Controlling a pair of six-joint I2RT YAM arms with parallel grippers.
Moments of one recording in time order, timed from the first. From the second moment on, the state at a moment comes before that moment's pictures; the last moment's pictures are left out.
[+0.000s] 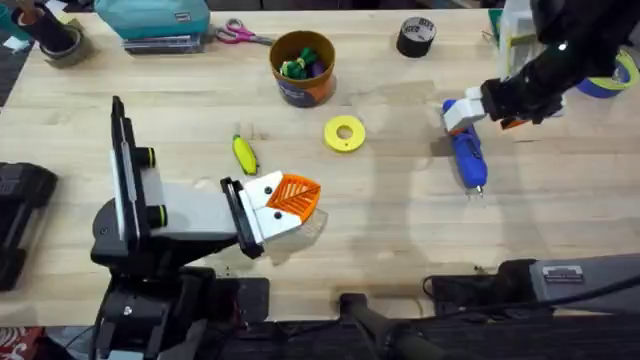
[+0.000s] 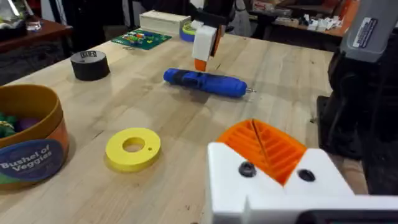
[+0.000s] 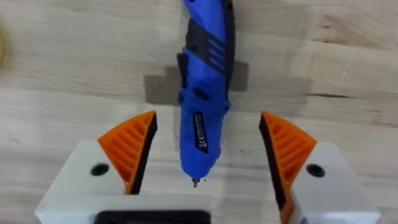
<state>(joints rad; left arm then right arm) -0.07 0.01 0.01 -0.12 1.10 0.04 -0.05 1.56 1.19 -1.07 0.01 -0.12</state>
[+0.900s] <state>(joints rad) -0.07 0.01 0.01 -0.12 1.10 0.04 -0.03 1.63 1.05 -0.76 0.02 -0.14</state>
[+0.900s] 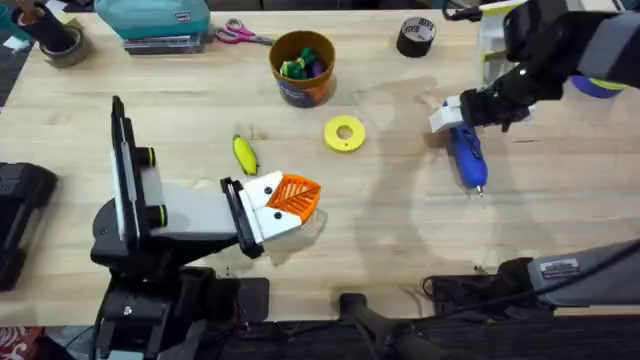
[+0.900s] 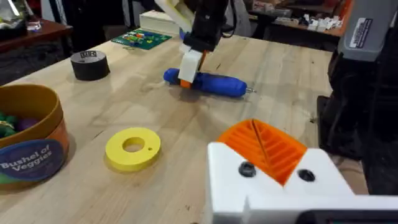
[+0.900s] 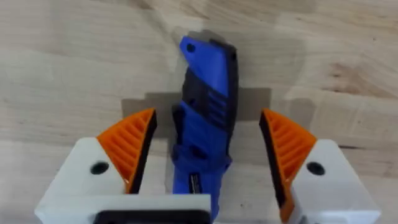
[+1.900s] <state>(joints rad) -0.07 0.01 0.01 -0.12 1.10 0.04 -0.03 1.71 1.06 -0.75 0.02 -0.15</state>
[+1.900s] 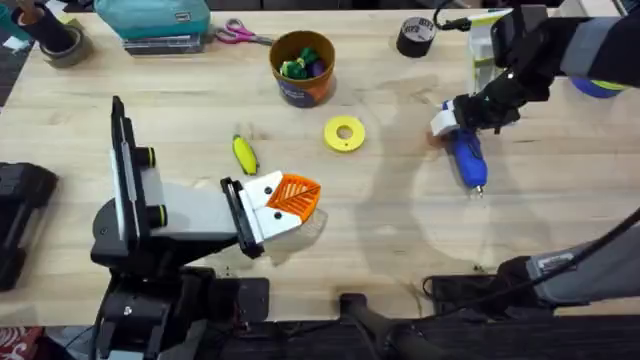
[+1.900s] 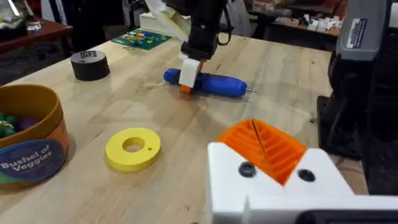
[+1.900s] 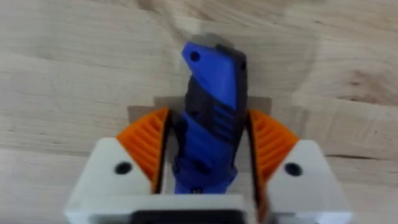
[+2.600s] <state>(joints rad) -0.07 0.01 0.01 -0.12 1.10 0.04 -0.02 1.67 1.26 -0.89 0.05 -0.16</state>
